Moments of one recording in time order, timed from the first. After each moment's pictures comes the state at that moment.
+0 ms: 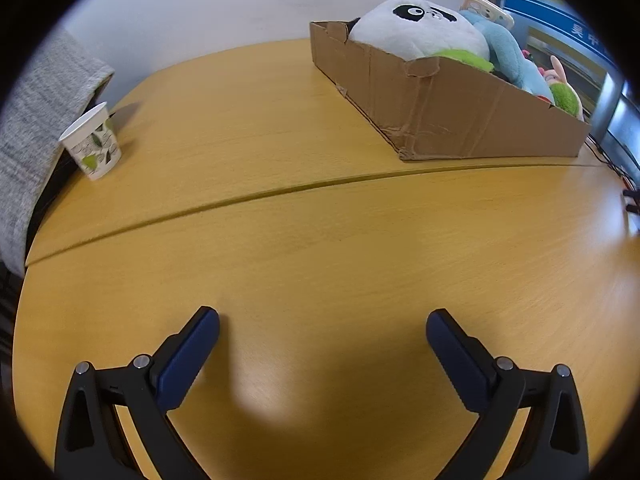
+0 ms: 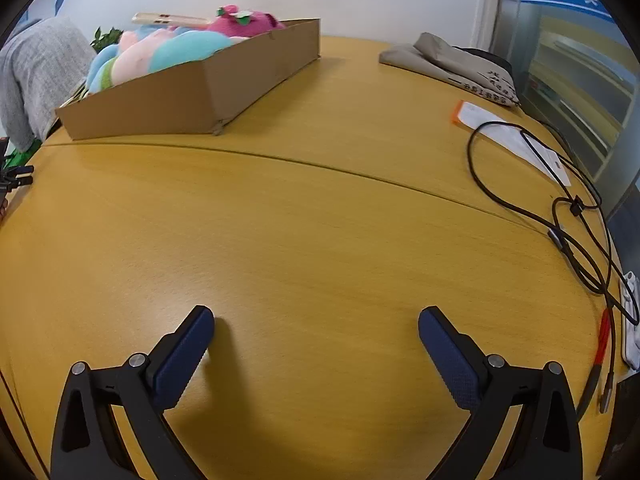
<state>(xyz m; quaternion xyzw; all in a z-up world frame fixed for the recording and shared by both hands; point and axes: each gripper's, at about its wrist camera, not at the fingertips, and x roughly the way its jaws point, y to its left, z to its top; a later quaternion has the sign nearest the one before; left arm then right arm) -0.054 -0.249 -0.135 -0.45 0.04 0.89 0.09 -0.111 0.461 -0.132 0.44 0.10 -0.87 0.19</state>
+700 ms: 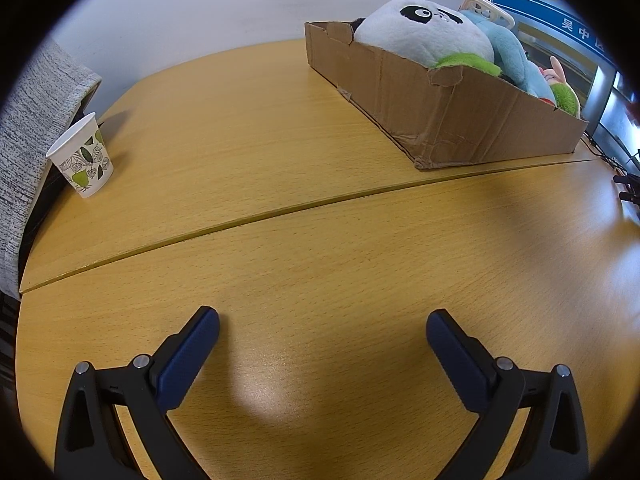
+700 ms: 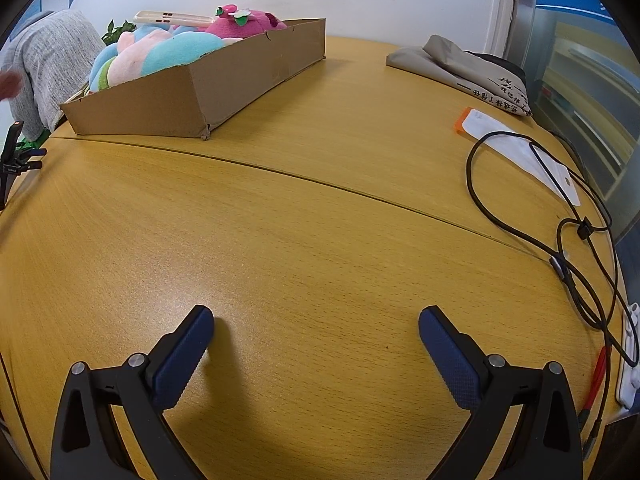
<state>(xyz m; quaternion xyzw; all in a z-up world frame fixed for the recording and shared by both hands) -0.084 -0.260 -0.132 -0.45 0.05 0.89 0.11 -0.125 0.469 -0.132 0.43 0.12 -0.87 0.22</state>
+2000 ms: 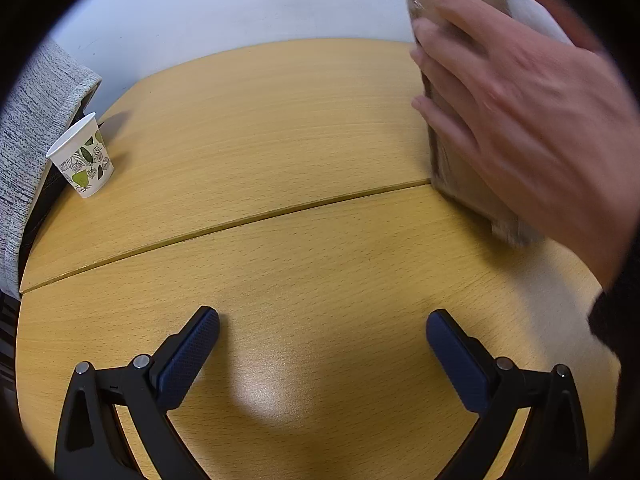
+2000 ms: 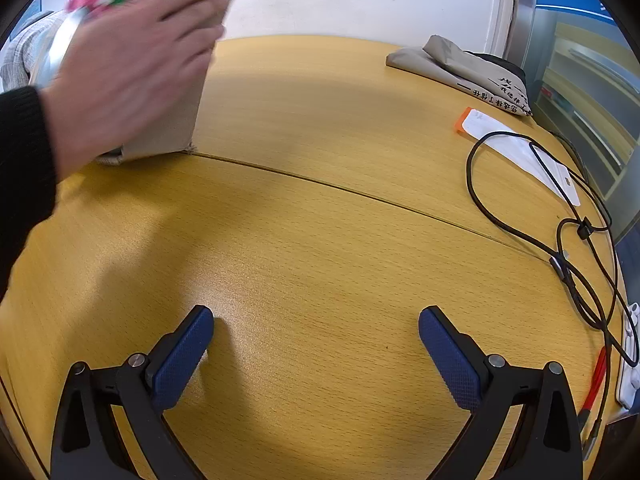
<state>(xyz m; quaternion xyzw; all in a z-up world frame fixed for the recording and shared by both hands) -0.084 -0.260 -0.132 -0.45 0.05 0.89 0.11 -0.126 0.472 -0.131 0.43 0.12 -0.87 0.22</state>
